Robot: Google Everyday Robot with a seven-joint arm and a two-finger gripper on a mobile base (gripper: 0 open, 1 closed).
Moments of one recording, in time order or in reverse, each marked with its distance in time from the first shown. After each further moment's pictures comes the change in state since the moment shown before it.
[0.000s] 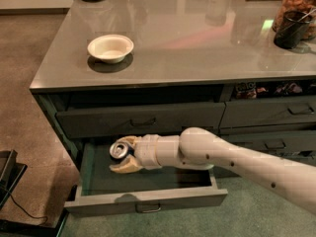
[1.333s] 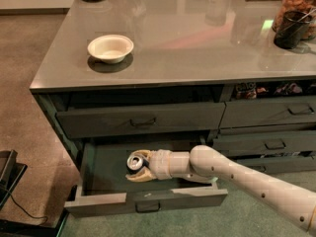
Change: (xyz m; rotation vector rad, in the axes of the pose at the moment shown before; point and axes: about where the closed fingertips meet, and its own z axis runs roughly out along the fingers) arm 0.120 -0.004 0.014 0.005 -0.060 -0.004
